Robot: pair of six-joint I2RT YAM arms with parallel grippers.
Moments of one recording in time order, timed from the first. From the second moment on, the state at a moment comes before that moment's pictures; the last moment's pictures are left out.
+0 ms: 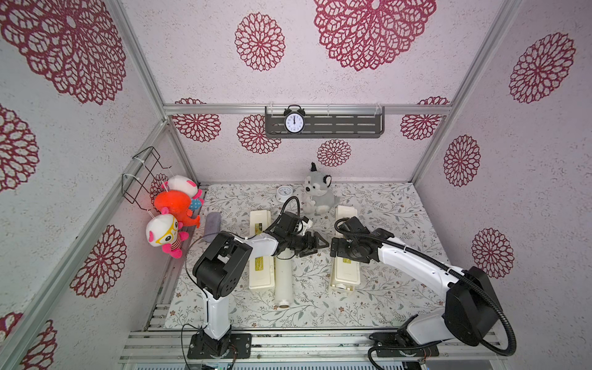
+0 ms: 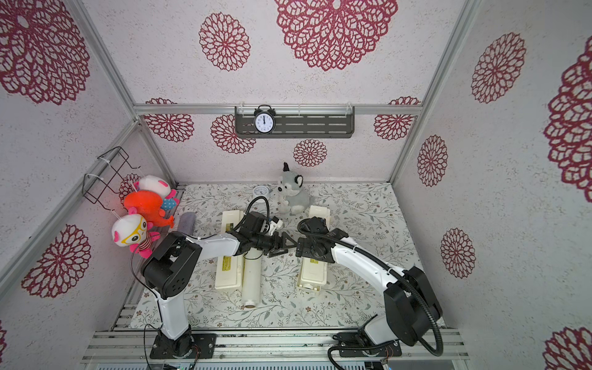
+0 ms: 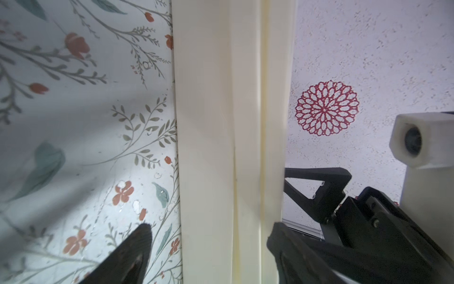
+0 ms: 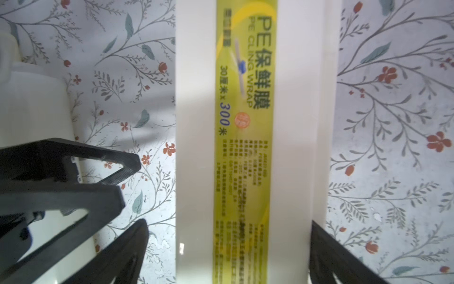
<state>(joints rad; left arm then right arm) -0.57 1.94 1.08 0.13 0.76 -0.82 0.67 1.45 1.04 -0.71 0.13 0.75</state>
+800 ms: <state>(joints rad) -0.65 2.02 1.24 0.03 0.74 -0.83 0.52 1.12 0.73 -0.59 -0.01 0.75</state>
